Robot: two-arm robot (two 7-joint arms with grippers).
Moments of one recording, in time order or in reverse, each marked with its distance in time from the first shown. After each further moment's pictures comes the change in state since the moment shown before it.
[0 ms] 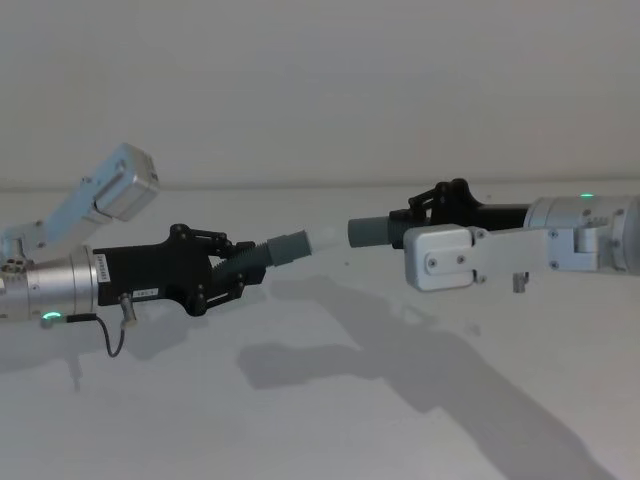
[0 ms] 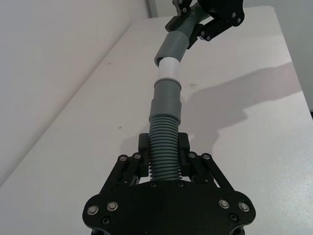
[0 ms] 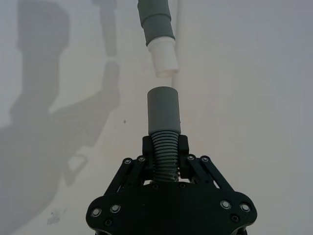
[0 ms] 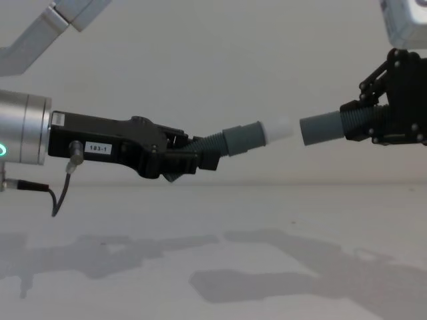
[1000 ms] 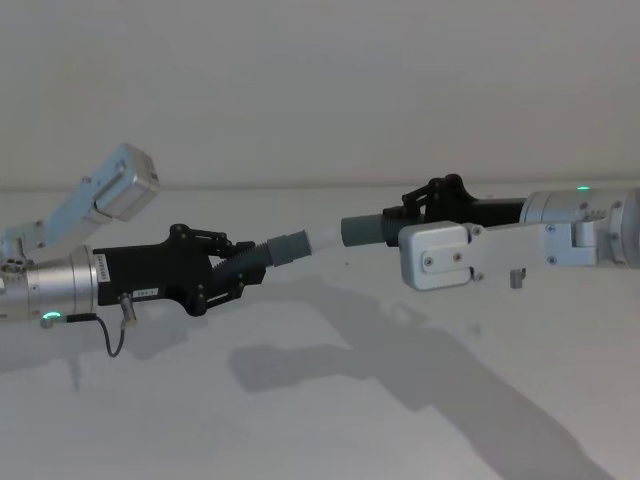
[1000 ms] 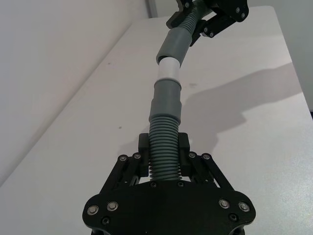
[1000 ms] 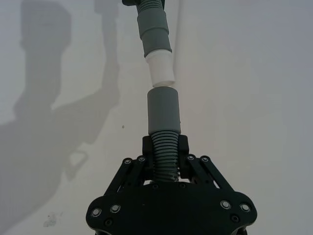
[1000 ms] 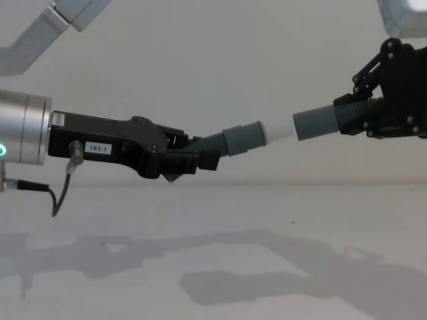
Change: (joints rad) left arm 0.000 0.000 0.000 0.000 0.000 0.000 0.000; right arm 0.025 -0.001 -0.014 -0.014 0.005 -0.001 0.024
